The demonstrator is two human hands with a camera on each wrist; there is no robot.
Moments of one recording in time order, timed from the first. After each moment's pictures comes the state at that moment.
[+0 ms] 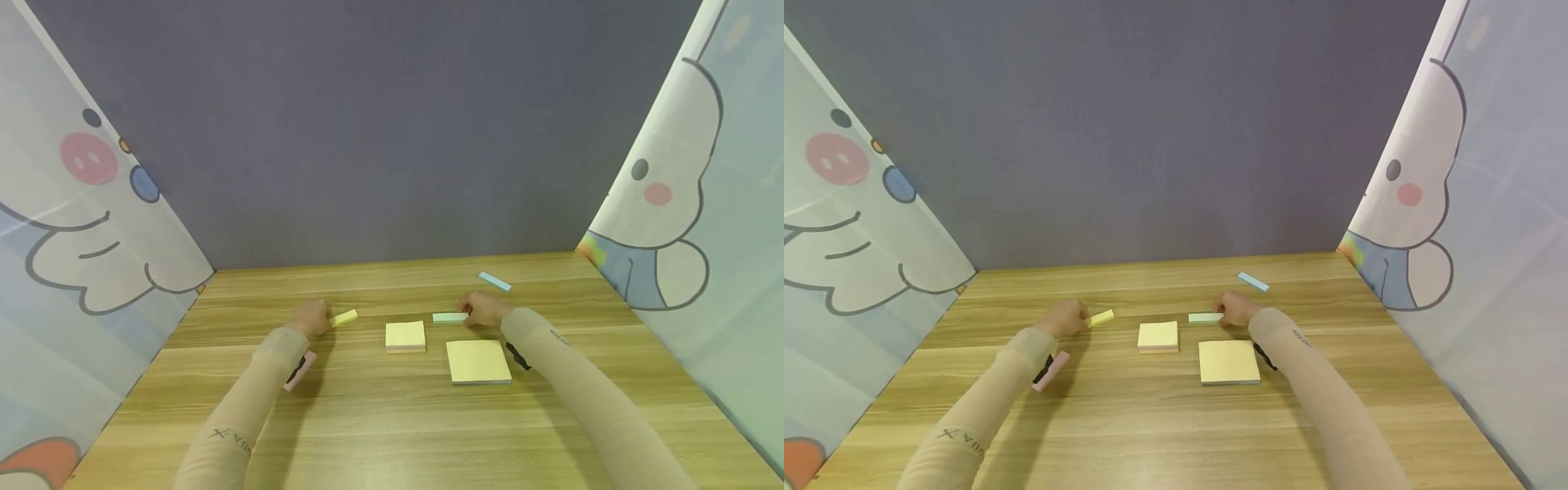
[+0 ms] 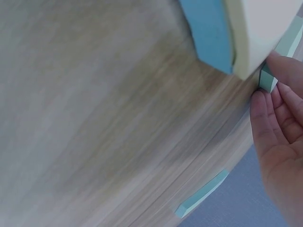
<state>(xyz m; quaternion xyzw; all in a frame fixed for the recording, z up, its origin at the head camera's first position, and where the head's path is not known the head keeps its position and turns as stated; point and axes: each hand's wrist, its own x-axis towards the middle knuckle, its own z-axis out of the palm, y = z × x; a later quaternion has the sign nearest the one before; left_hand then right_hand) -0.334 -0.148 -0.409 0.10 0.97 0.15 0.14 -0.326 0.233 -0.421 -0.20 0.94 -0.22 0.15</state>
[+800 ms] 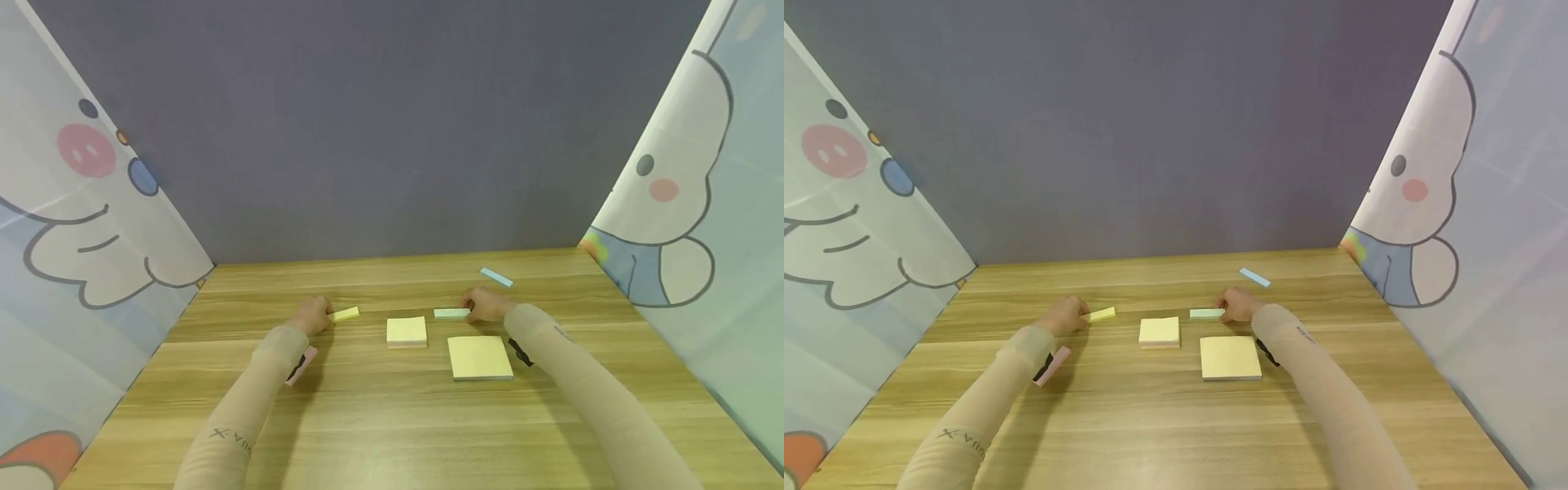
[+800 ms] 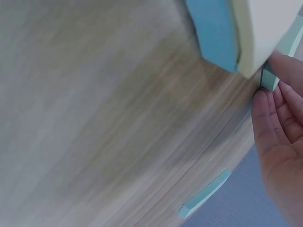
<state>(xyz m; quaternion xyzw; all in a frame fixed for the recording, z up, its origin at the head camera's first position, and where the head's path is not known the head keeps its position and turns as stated) -0.330 -0.149 -0.410 0.11 0.97 0.17 0.12 -0.328 0.235 -0.422 -0.21 0.94 -0.24 0.15</state>
